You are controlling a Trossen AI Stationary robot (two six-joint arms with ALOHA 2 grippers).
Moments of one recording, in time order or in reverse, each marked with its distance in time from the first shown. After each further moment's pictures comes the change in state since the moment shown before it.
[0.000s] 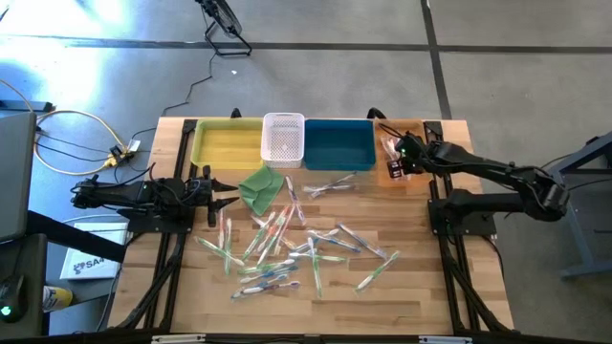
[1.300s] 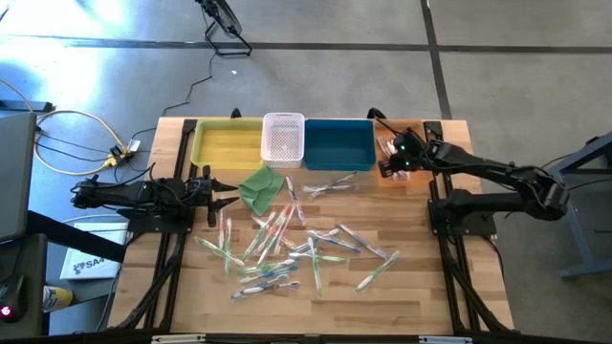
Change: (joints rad) left arm 0.000 0.000 0.000 -0.005 0.000 0.007; right arm 0.030 -0.001 0.002 0.216 -0.148 -0.113
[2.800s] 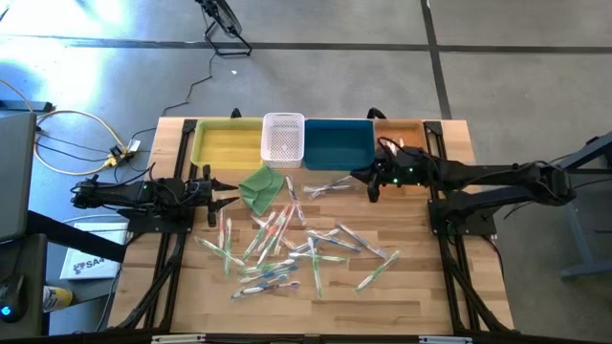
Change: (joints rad) left arm 0.000 0.000 -0.002 0.018 -0.004 0.079; right arm 0.427 -0.045 0.000 0.588 -0.148 -0.131
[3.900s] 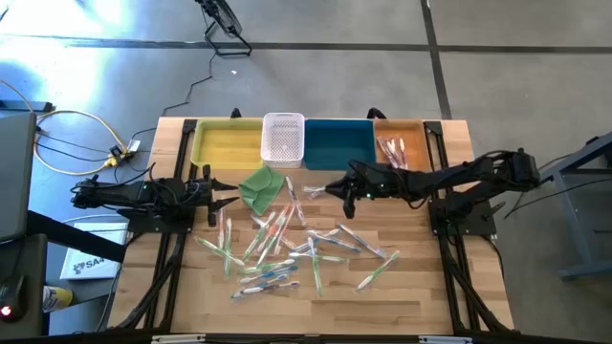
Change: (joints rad) left arm 0.000 0.000 0.001 -0.002 -0.002 0.027; right arm 0.105 0.398 0.000 0.440 0.001 -0.102
